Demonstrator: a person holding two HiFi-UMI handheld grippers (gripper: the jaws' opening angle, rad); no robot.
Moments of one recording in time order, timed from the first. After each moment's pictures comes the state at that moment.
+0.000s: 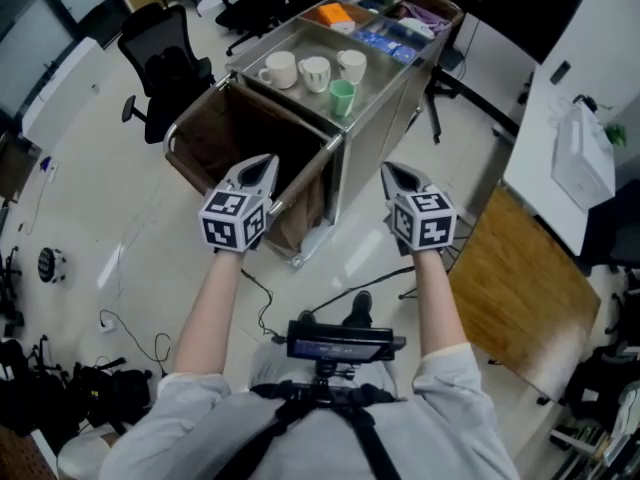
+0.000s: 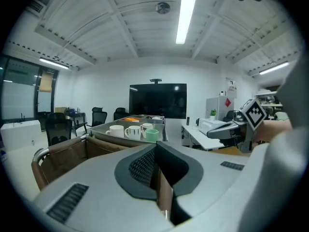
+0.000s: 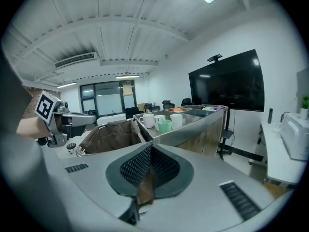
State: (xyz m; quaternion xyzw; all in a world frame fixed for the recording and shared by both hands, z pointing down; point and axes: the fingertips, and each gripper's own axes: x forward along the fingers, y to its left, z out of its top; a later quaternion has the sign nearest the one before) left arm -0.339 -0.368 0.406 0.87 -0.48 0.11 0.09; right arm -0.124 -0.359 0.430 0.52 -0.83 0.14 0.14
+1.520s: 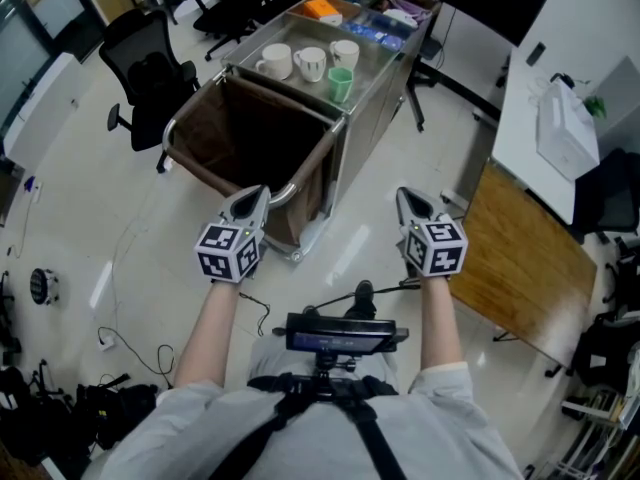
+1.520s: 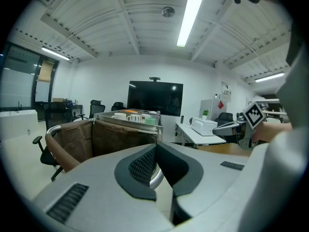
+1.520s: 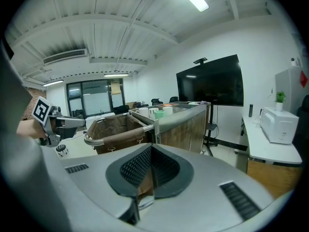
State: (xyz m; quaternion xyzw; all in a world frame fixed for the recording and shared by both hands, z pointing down) left arm -0.391 -0.288 0.453 0.88 -0.45 0.10 0.12; right arm -0.119 -0.259 0.460 0.58 -0.78 0.15 0.14
